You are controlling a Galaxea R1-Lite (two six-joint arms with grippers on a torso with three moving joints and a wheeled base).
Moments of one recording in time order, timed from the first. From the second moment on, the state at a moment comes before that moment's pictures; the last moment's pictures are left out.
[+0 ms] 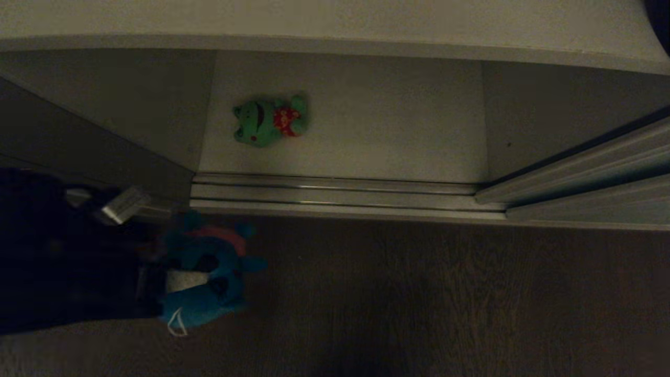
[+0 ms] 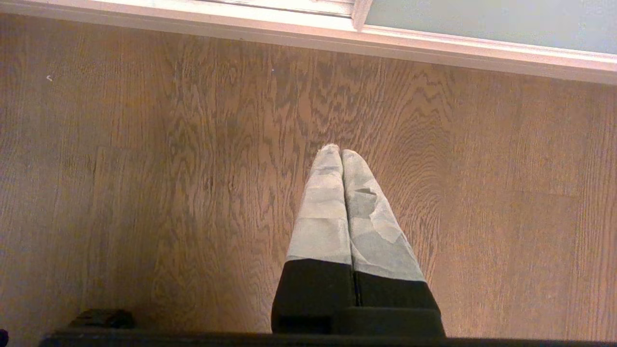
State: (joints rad) left arm -0.09 1.34 -0.77 0.08 -0.48 0.04; right arm 0.01 0.00 0.00 -0.01 0.00 -0.01
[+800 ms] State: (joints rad) left arm -0.35 2.04 -1.53 -0.31 -0.30 -0.22; right arm 0.01 0.00 0.00 -0.01 0.00 -0.01
